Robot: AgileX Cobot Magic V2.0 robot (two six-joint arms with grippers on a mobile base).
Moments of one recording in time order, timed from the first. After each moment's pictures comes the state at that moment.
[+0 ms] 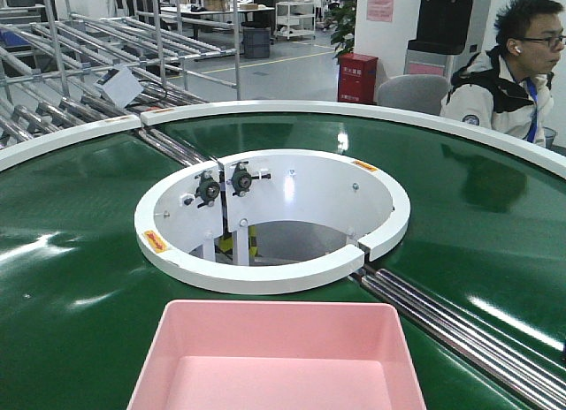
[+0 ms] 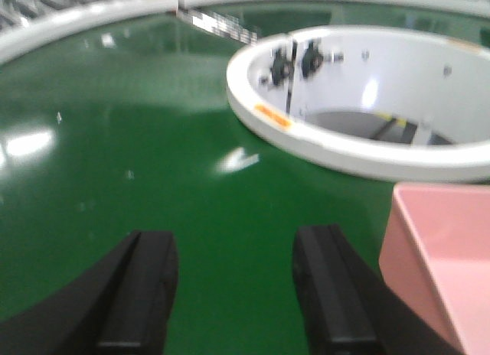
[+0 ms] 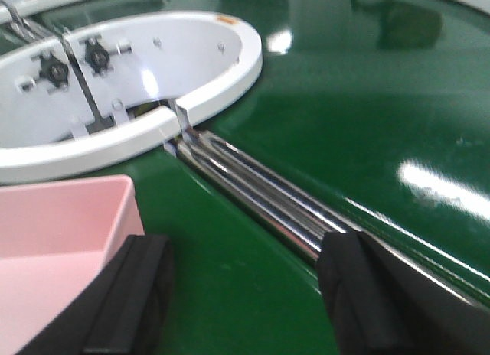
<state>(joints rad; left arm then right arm) -0.04 0.83 -0.51 0.03 0.10 -0.09 0.01 0.78 -0.50 -0.18 0.17 0.29</state>
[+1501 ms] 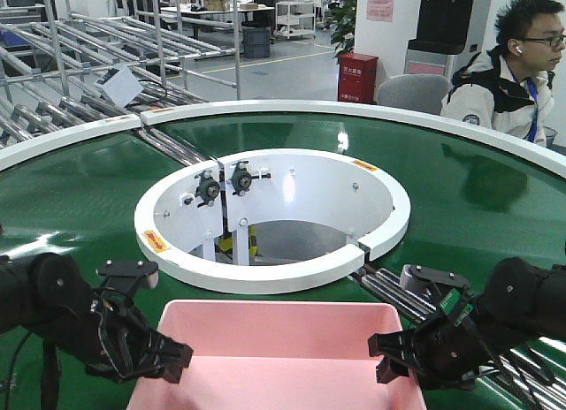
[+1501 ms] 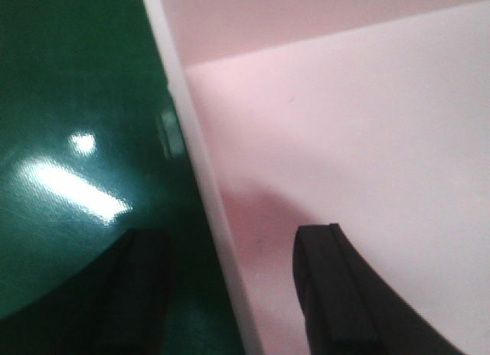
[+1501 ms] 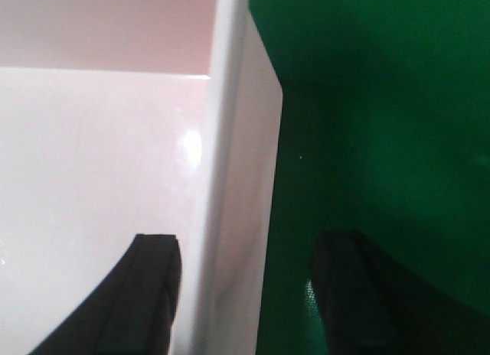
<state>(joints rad) -0.29 1.81 -1.24 -0.35 0.69 0.21 0.14 1.82 -1.19 0.39 0.65 -0.13</state>
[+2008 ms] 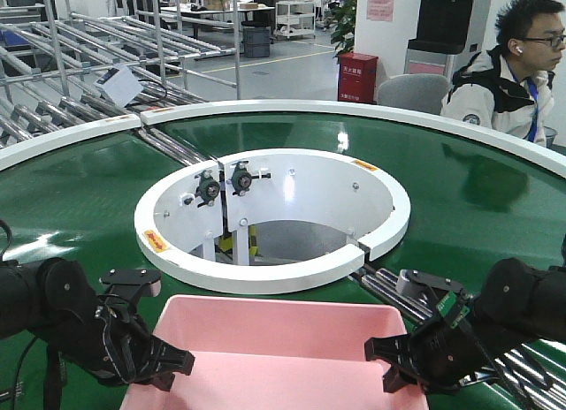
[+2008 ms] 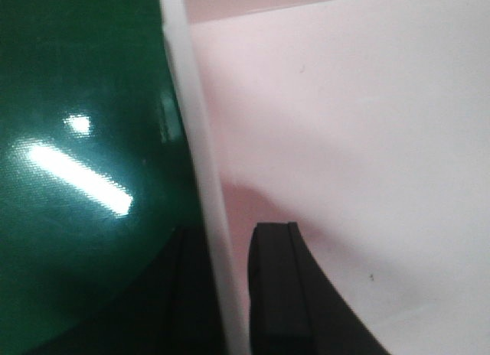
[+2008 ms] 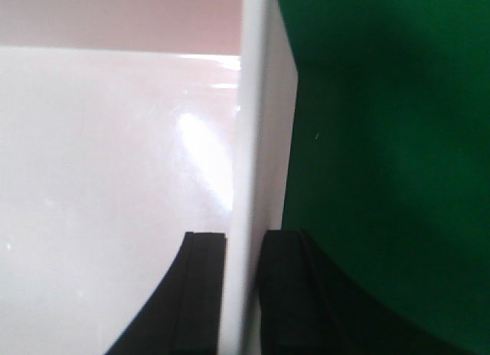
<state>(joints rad) -0.29 1.81 -1.24 -0.35 0.71 0.20 0.14 1.81 -1.19 0.42 0.69 -0.13</state>
